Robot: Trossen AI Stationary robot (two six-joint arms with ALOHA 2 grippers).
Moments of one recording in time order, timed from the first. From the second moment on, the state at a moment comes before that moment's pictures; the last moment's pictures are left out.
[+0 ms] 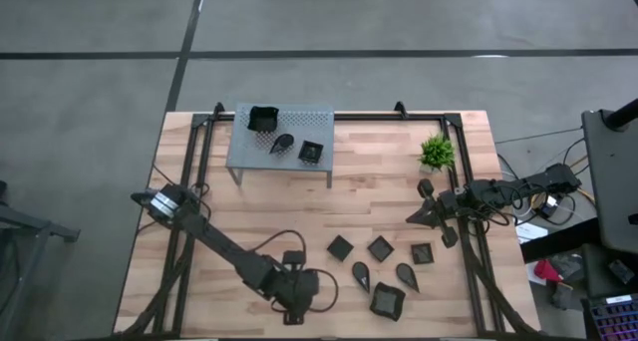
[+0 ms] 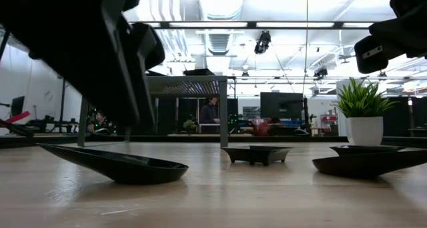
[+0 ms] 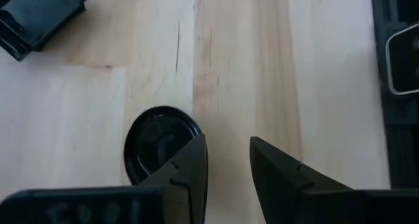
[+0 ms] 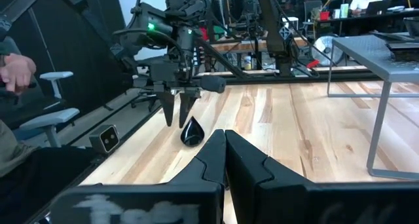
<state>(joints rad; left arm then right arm) -0.60 1.95 1.37 -0.46 -0.21 -0.59 0.27 0.11 0.01 0.08 -0.02 0.16</state>
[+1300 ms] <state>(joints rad) -0.61 1.92 1.24 -0.34 -0.25 -0.63 0.27 0.11 0.01 0.08 -0.02 0.16</state>
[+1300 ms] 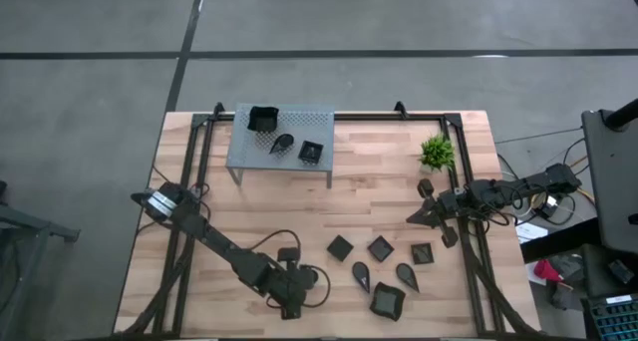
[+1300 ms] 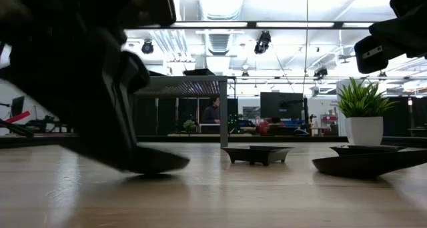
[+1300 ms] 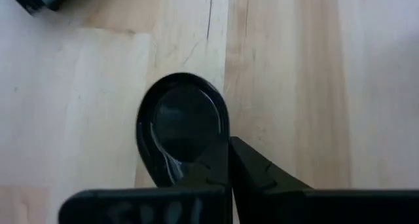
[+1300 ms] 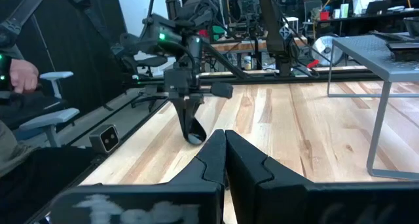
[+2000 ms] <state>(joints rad) -0.41 1.43 1.24 -0.64 -0.54 -0.41 0.27 0.11 0.01 0.08 -0.02 0.16</state>
